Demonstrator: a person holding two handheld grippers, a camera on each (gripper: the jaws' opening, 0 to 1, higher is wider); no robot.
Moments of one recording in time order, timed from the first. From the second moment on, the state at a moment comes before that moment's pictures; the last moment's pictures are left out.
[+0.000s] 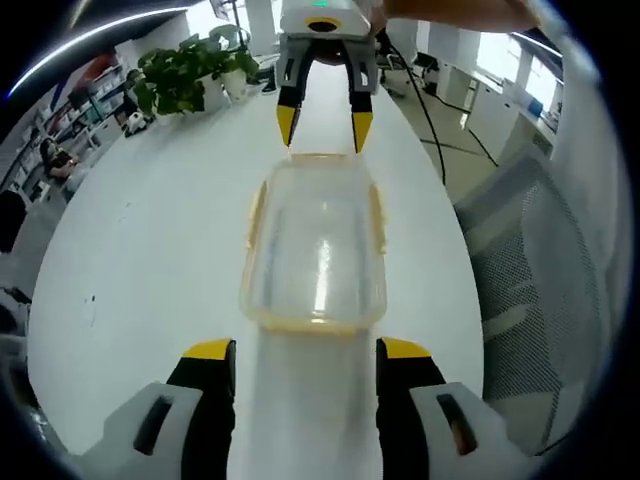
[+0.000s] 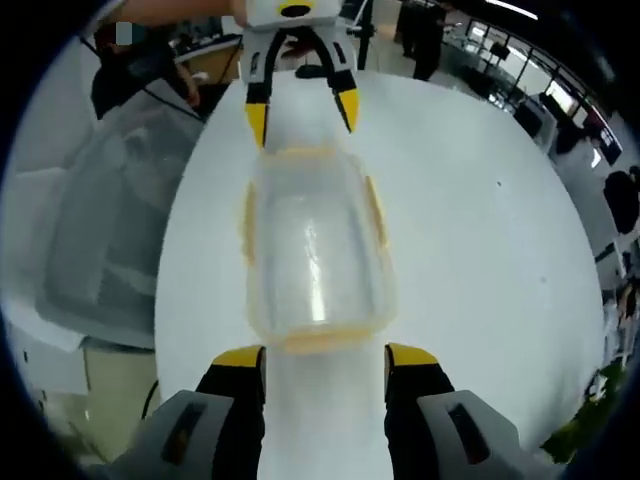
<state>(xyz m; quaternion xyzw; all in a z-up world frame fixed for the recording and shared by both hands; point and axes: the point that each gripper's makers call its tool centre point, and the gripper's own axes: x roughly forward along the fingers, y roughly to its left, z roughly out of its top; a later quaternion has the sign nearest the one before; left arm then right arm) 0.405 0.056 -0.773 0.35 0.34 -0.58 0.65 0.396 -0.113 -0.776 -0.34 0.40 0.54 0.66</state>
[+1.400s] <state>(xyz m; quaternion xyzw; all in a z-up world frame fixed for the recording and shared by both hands) 0.404 0.045 -0.773 0.05 0.51 -0.35 0.79 0.404 -0.108 -0.778 -0.06 0.55 0.28 0.78</state>
